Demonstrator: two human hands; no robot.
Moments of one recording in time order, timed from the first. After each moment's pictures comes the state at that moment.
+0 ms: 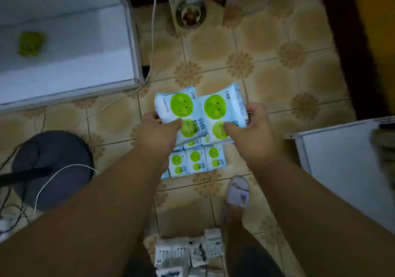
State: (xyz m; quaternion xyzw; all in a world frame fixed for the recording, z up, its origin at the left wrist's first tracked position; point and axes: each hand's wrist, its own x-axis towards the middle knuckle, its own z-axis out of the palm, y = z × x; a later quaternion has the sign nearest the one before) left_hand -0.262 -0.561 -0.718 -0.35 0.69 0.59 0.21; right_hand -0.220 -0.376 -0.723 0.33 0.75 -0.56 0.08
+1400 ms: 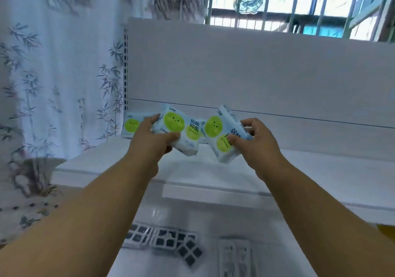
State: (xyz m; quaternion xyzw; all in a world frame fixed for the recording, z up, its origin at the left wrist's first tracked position) left_hand 0.045 -0.095 -0.035 0.42 0.44 0.69 0.39; right_hand 0.272 -0.085 -0.025 0.49 0.64 -0.21 -0.56
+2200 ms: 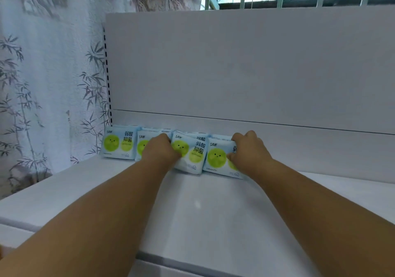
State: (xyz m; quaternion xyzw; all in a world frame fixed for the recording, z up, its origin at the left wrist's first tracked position) left_hand 0.078 0.094 -0.038 0.54 0.76 0.36 0.00; right_hand 0.300 0.128 -0.031 0.58 0.77 0.03 -0.26
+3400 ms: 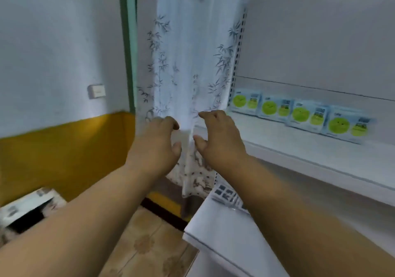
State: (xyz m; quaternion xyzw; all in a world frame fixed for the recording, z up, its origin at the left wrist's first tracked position) left_hand -0.139 -0.307 -0.093 0.52 0.77 0.34 -0.16; right_hand -0.014 -0.202 -0.082 0.30 0.89 -0.02 -0.34
